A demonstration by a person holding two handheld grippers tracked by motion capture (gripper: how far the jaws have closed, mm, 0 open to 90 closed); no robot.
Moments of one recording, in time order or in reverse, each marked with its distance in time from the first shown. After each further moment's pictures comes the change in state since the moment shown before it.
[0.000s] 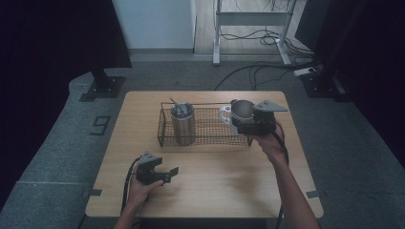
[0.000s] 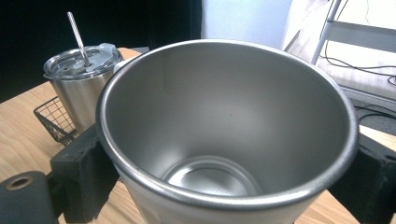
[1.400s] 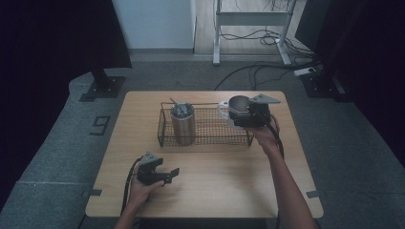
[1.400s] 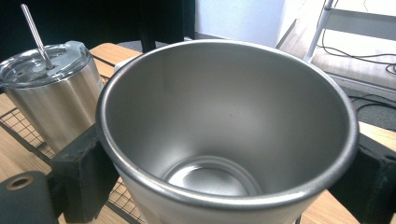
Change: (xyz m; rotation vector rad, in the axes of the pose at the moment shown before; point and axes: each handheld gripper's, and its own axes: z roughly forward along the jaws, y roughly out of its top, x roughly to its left) left arm -0.002 -0.001 0.002 0.010 0.001 0.013; right arm -0.014 0.005 0.035 0.036 -0.020 0.025
